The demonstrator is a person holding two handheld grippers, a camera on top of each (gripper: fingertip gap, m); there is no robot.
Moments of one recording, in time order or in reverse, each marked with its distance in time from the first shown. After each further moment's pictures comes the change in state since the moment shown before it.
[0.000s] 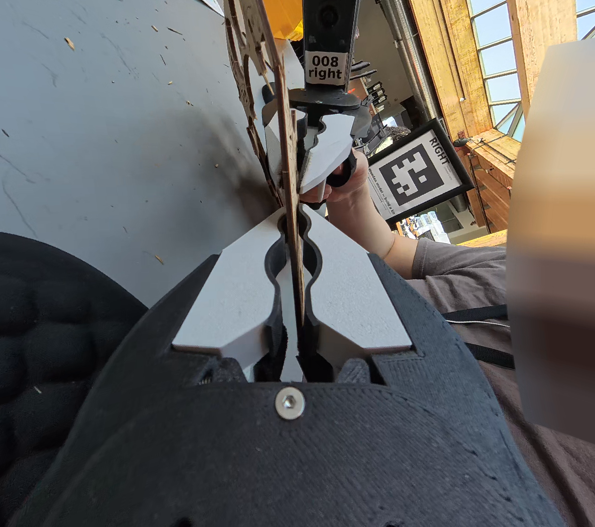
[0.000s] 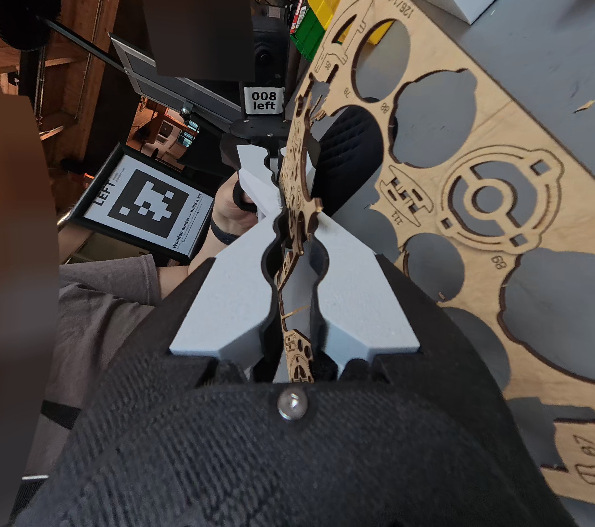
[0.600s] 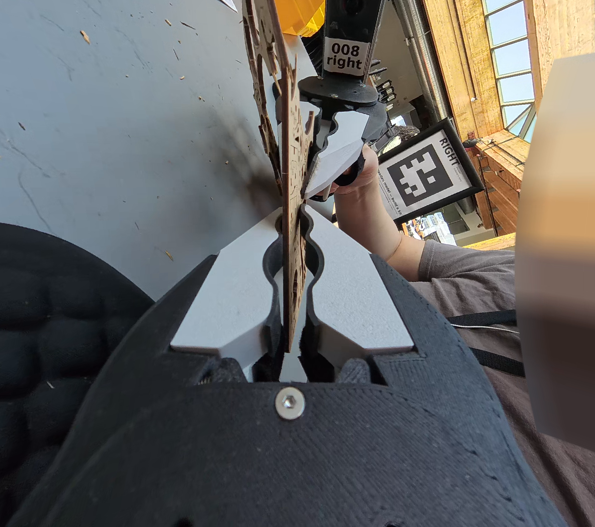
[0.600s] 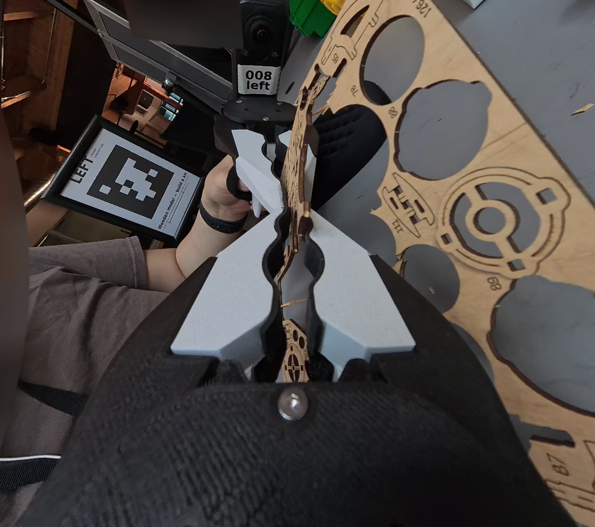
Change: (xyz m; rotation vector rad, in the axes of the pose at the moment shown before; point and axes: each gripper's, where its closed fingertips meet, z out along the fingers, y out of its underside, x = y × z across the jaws) left arm -0.007 0.002 0.002 -0.009 -0.029 -0.011; right arm 0.003 0.006 0.000 -0.079 0.033 -0.042
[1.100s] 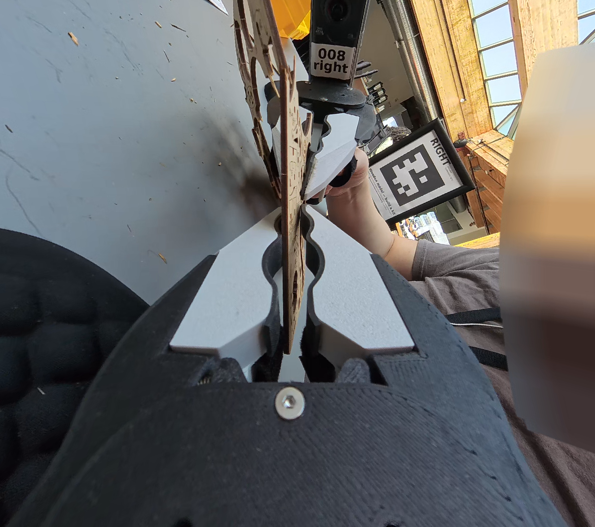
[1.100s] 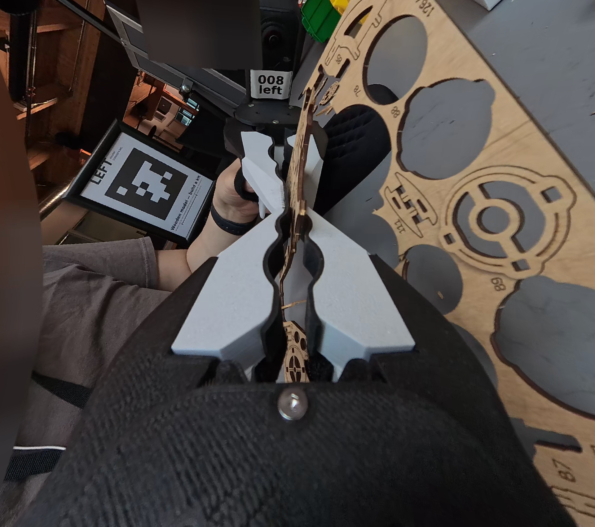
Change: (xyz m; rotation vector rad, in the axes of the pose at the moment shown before) left arm 0.004 0.000 0.000 0.007 0.028 0.003; right arm -0.005 -0.001 0.000 0.021 -0.048 0.005
